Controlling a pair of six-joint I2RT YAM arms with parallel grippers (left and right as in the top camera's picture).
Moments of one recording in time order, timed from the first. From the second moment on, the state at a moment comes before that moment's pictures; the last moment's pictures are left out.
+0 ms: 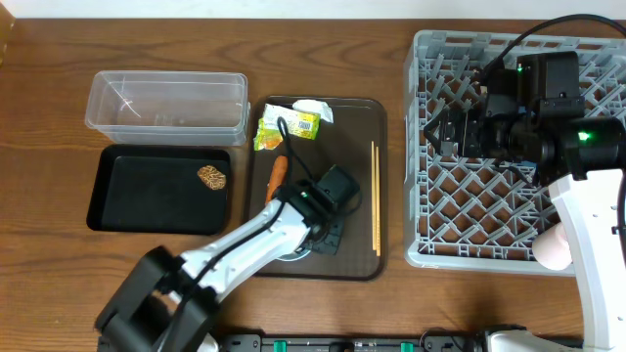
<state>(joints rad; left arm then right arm) -0.77 1.65 0.96 -0.75 0.03 -0.50 0.10 1.41 1.49 -1.09 -0.27 0.18</state>
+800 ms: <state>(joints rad) -0.77 1.71 0.97 -0.70 0.07 -0.58 0.10 1.41 1.49 -1.09 -0.27 0.18</state>
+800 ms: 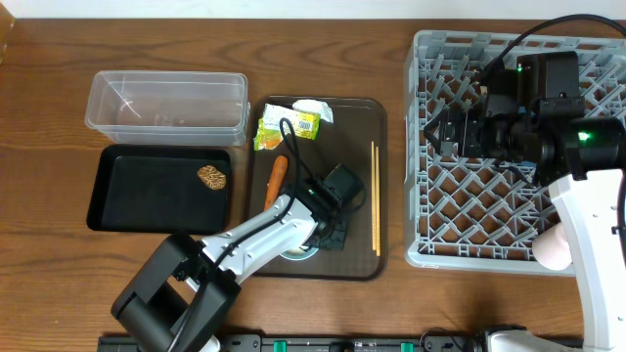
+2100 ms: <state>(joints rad) -0.30 1.39 1.09 -0.95 0.02 -0.38 0.10 1.41 1.49 -1.10 -0.27 0.18</state>
